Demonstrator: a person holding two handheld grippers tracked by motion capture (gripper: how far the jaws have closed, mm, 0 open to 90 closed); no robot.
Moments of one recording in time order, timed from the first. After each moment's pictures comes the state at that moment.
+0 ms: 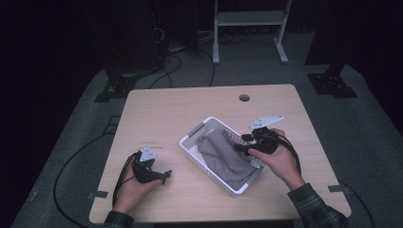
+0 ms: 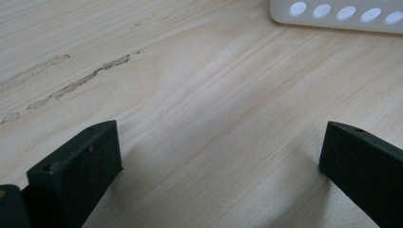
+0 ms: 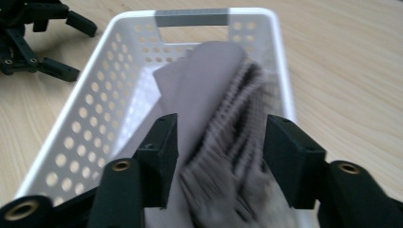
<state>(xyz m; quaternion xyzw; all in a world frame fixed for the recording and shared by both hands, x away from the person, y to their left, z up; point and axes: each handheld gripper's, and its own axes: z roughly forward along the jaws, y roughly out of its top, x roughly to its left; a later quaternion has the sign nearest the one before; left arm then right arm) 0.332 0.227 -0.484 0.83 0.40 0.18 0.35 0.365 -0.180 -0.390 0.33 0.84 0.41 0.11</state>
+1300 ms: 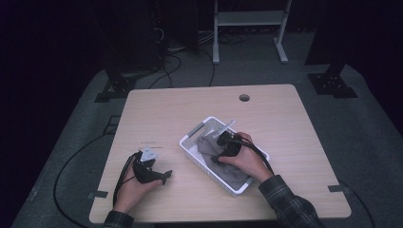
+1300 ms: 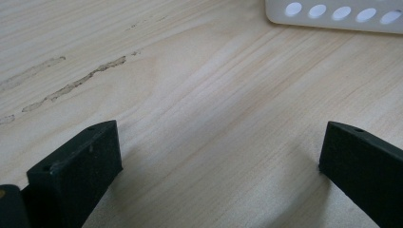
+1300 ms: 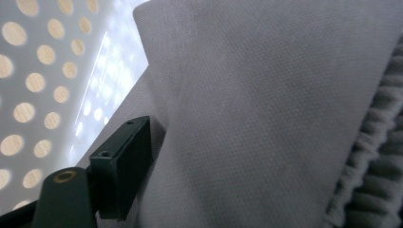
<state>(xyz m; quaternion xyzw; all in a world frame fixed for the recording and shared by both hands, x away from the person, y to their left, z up) 0.332 0.225 -0.484 0.83 0.40 0.18 0.35 0.405 -0.091 -0.455 0.31 0.91 0.27 0.07</state>
